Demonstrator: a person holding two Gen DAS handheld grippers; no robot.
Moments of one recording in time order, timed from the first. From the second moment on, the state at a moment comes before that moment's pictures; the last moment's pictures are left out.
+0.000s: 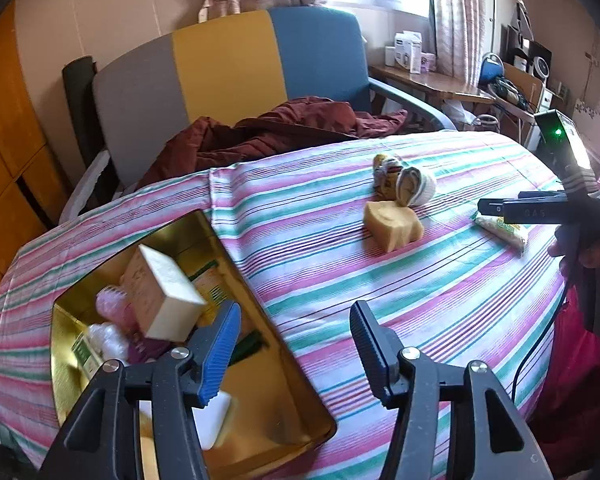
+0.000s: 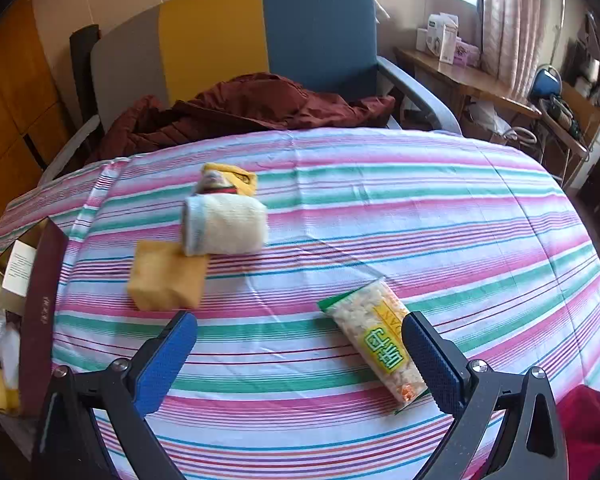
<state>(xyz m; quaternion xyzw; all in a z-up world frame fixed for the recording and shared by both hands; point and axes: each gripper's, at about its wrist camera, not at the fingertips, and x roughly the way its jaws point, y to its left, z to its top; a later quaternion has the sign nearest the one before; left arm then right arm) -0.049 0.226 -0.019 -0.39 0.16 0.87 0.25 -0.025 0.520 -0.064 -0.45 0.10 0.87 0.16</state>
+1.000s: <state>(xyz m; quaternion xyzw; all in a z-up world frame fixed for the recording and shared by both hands) -0.113 0.325 -0.051 -0.46 0.12 0.82 0.33 -0.013 0.587 -0.075 -0.46 0.18 0.85 0.19</state>
